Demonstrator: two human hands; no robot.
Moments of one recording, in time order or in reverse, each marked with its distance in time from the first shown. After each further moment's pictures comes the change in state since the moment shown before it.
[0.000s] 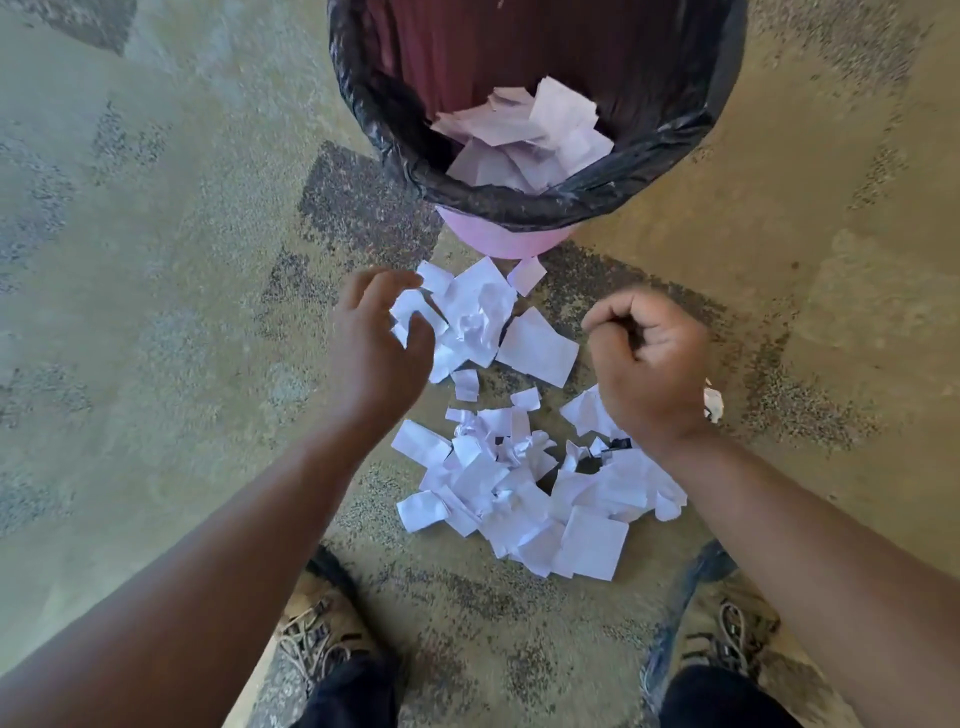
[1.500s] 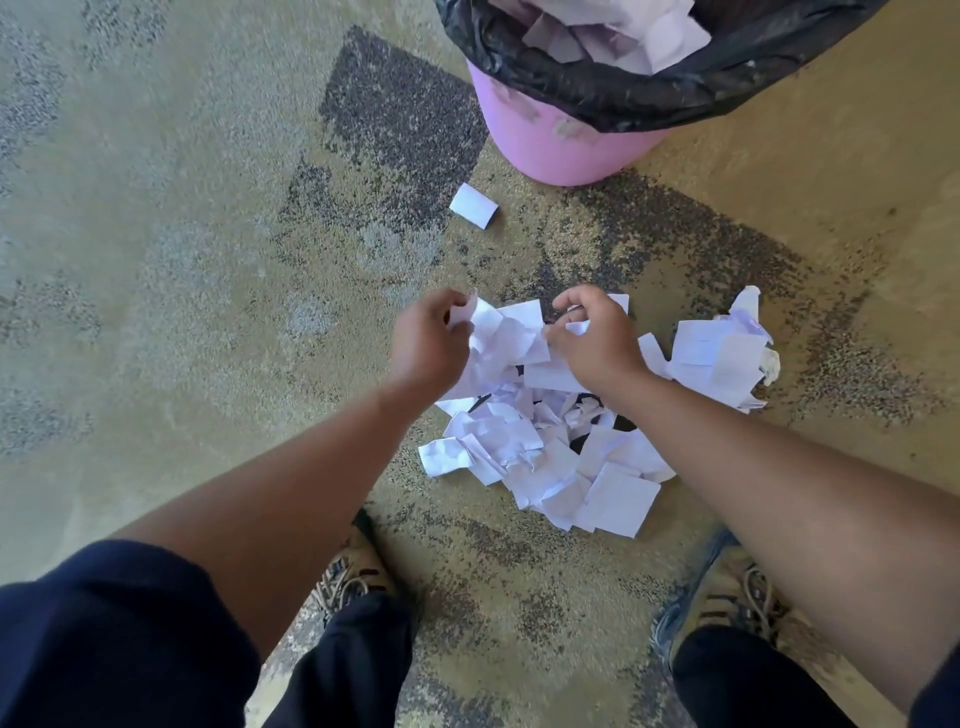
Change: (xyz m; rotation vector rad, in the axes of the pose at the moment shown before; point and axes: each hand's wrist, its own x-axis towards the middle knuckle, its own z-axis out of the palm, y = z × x) left_hand -0.040 -0.064 0.043 0.120 -0.341 -0.482; right_hand -0.030 0.093 0.090 -0.188 -0.446 0.594
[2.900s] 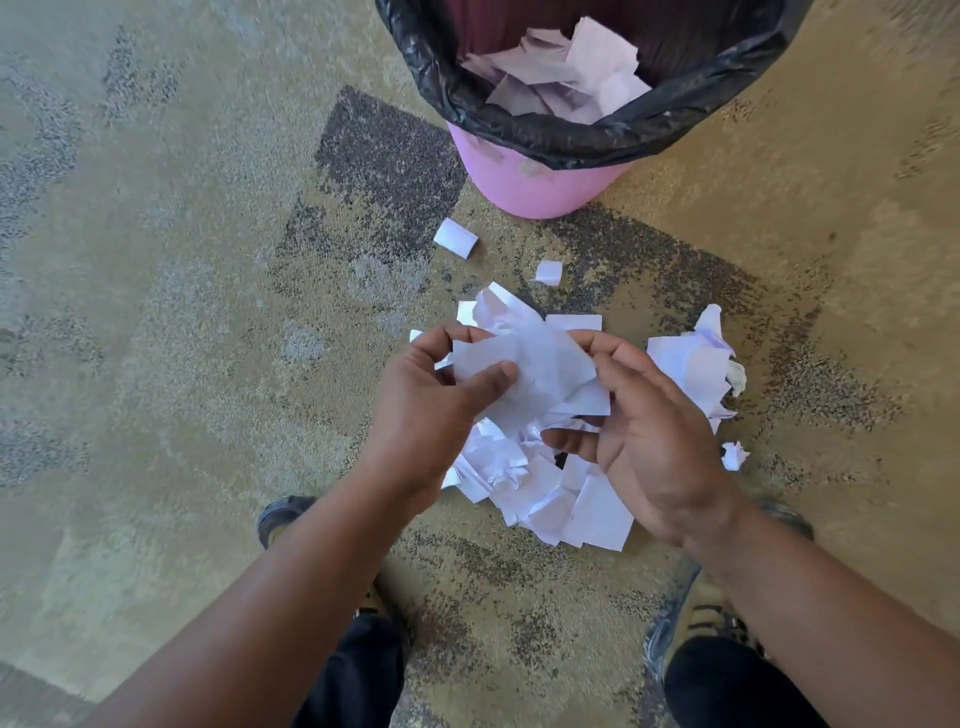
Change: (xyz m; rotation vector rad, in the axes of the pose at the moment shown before) left_hand -0.114 0.074 -0.057 -0.979 -0.231 -0.168; right_hand -0.140 -0.053 -0.061 0.878 -0.201 0.058
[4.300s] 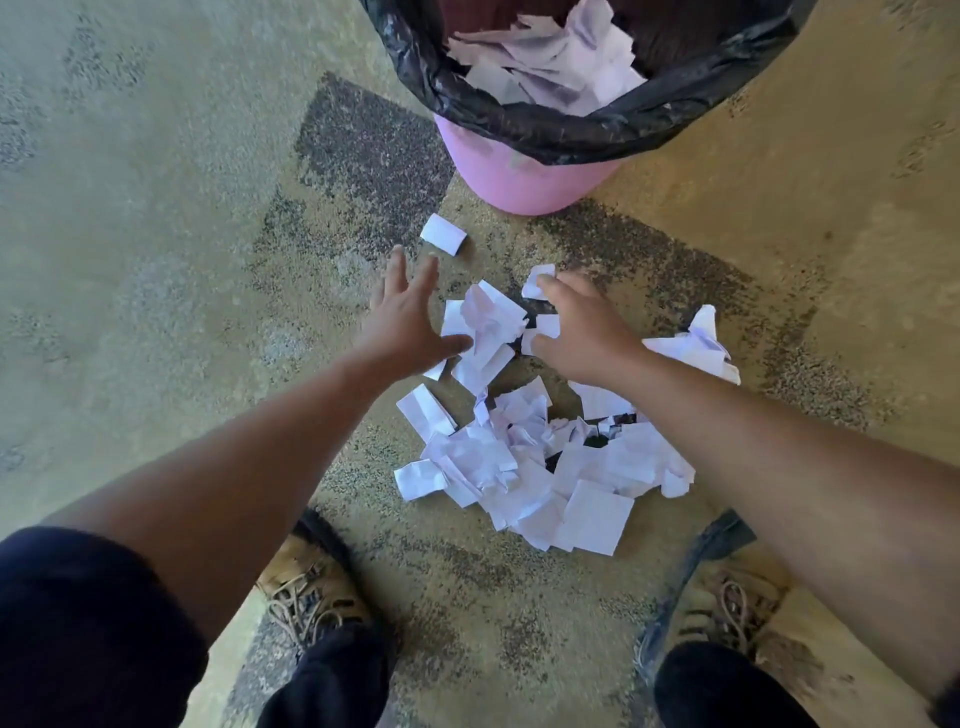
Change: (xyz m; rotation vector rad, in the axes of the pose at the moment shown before) left_hand 0.155 -0.023 -0.044 1.344 -0.037 0.160; right_hand 0.144 0.000 -0.028 -1.463 -0.013 -0.055
